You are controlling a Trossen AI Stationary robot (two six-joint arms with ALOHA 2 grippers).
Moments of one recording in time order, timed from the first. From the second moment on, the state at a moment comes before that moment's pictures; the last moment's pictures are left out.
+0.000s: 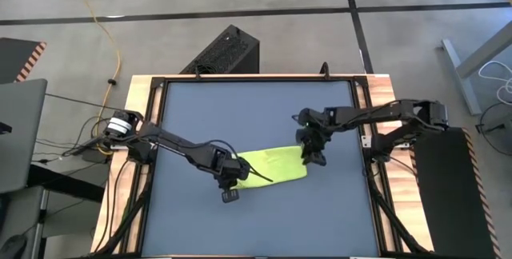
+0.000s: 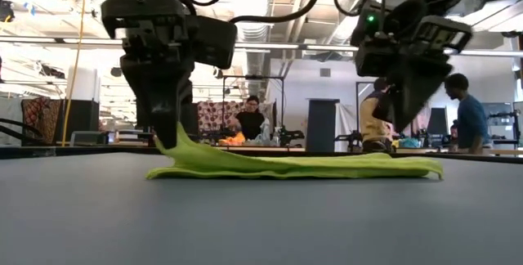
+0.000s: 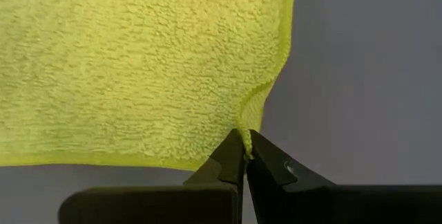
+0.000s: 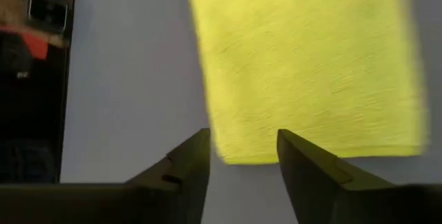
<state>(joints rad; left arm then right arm) -0.24 1.77 1.11 -0.52 0.07 -0.52 -0.24 1.36 0.70 -0.45 -0.59 0.00</state>
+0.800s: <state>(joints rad) -0.23 1.56 1.11 -0.66 -0.24 -0.63 -0.37 1.54 0.71 -0.27 -0.47 -0.22</state>
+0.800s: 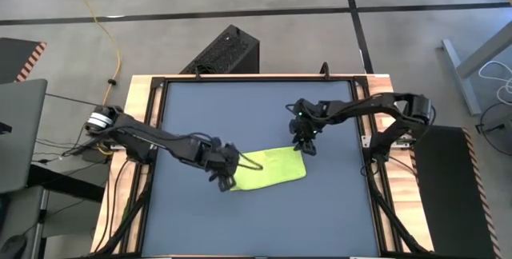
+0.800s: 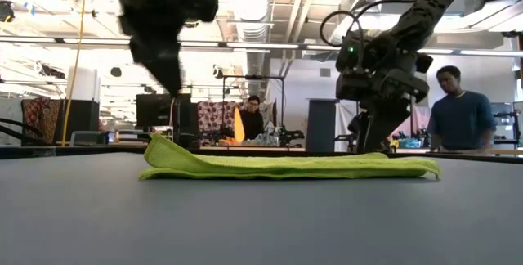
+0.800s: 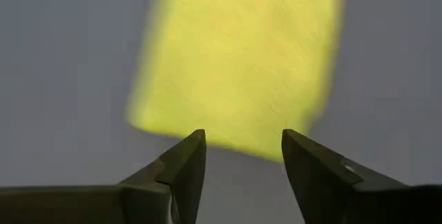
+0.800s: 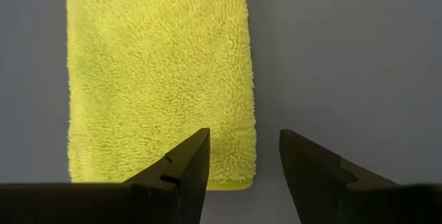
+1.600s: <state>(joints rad) -0.01 1.56 0.70 -0.13 -0.12 -0.60 -0.37 1.62 0.71 -0.19 -0.47 -0.21</state>
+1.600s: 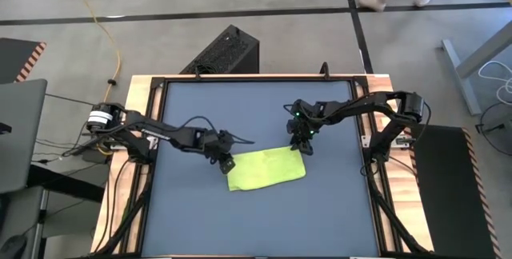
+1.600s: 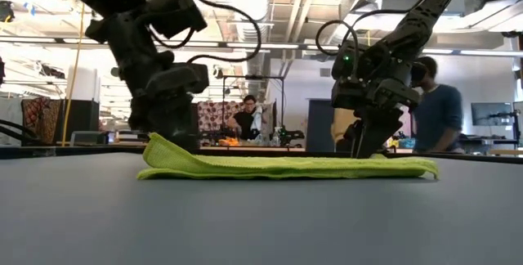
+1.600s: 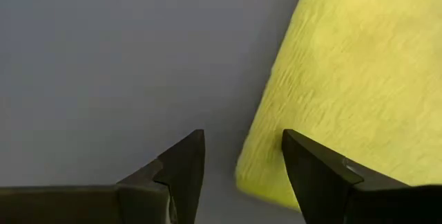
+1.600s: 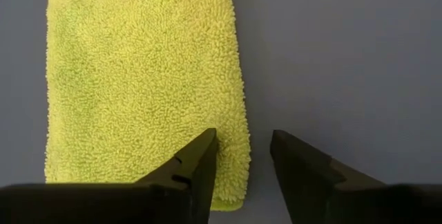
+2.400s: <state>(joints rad) 0.07 1.45 0.76 -0.11 -0.04 -0.45 -0.39 1.54 0.84 -0.45 -0.33 -0.35</state>
